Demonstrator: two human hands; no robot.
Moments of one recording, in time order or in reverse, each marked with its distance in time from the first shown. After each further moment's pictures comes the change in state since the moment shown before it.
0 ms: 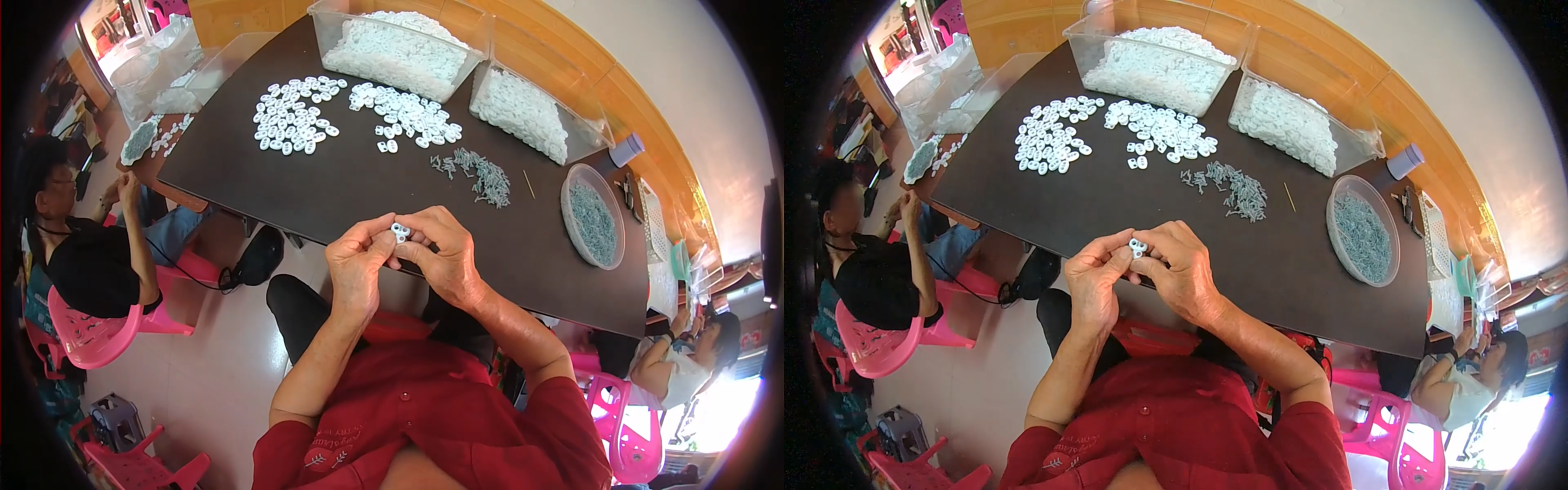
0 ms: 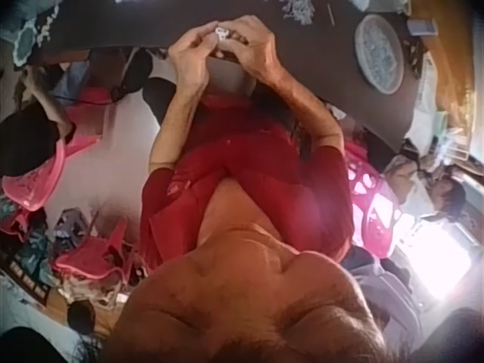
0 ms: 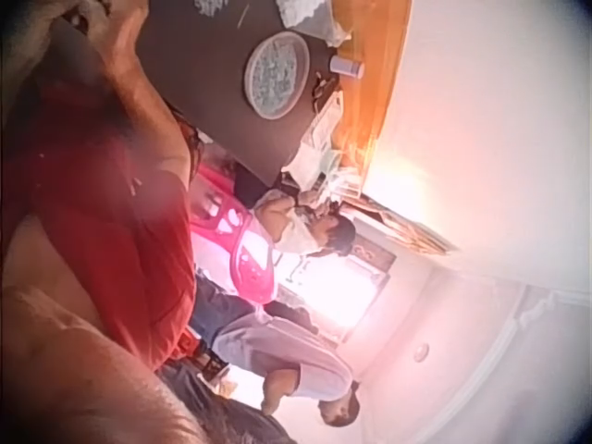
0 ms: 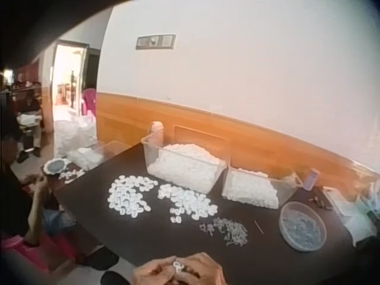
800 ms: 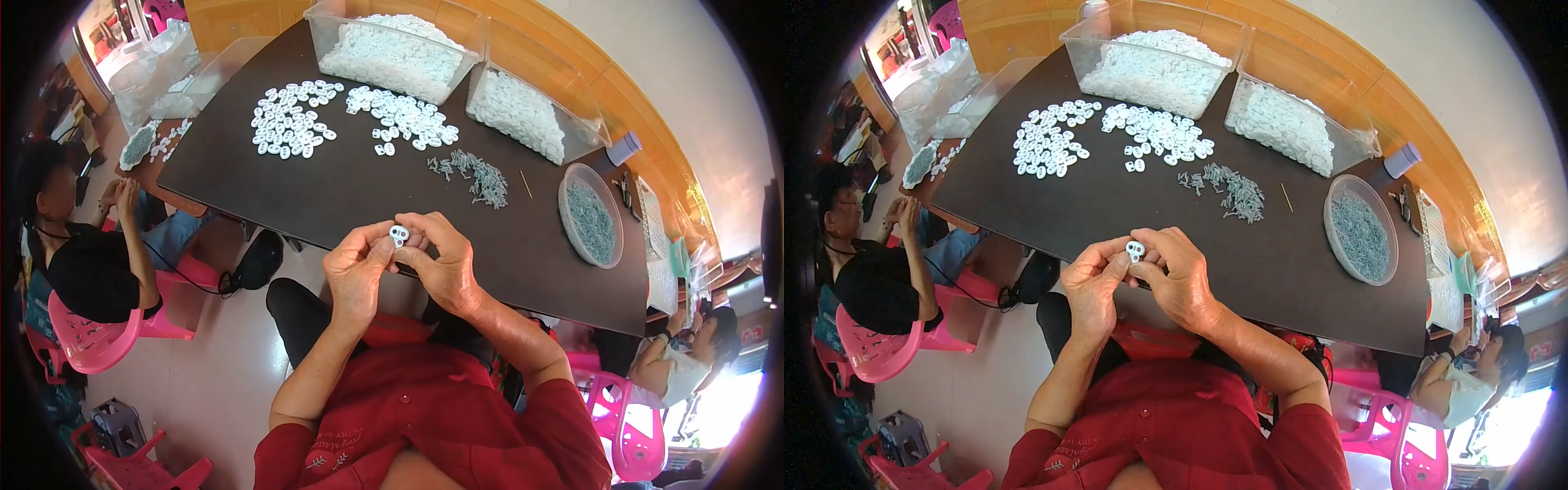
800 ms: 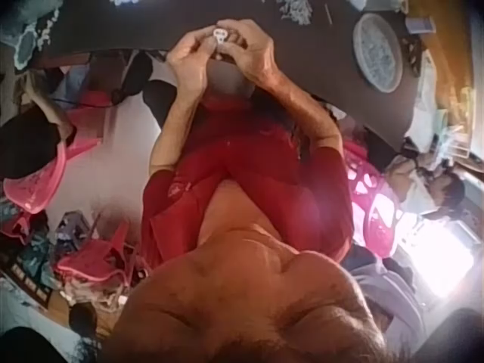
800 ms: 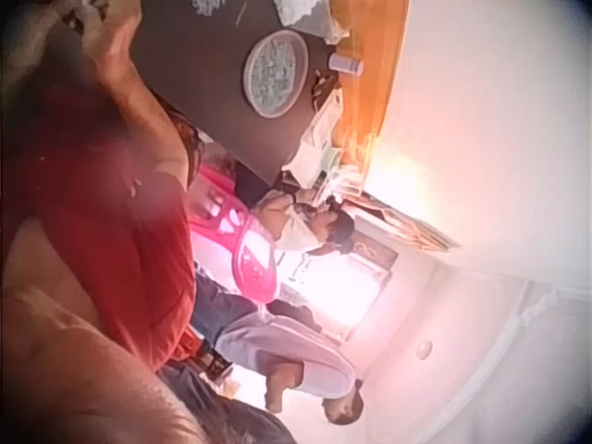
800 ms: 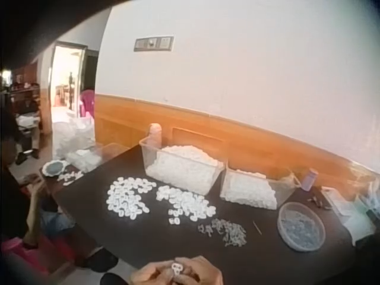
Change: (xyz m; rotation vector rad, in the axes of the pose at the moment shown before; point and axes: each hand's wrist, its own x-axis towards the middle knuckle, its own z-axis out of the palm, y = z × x) left_hand -0.005 0.004 0.002 0.023 -0.048 0.078; right_hand -0.004 -0.010 0.002 0.008 0.035 0.036
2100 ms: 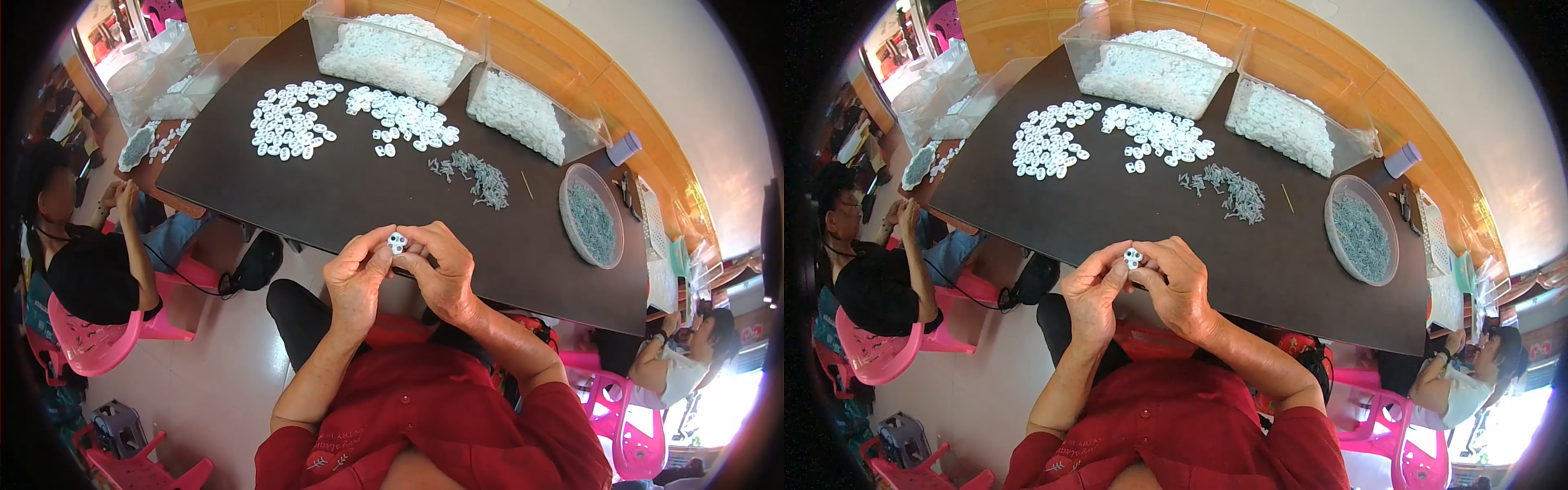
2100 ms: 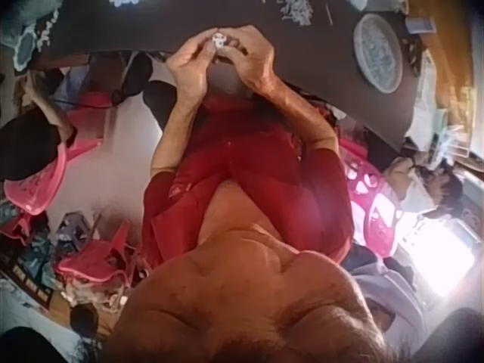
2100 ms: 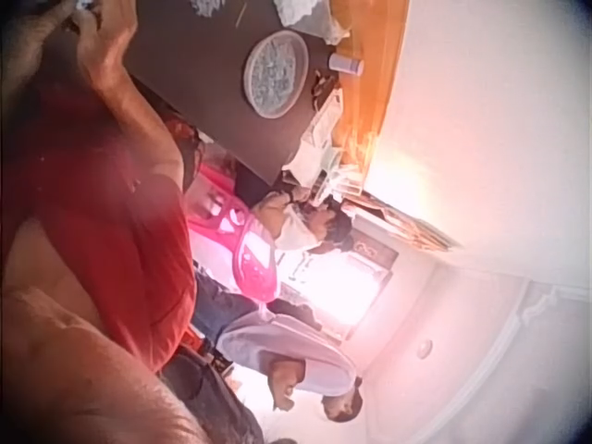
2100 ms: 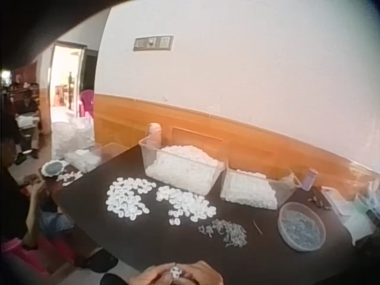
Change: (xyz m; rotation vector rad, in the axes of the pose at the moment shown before) left_hand -0.008 -0.001 -0.008 0.091 -0.025 0.010; right_hand -0.008 0.003 0.008 0.015 0.085 -0.099
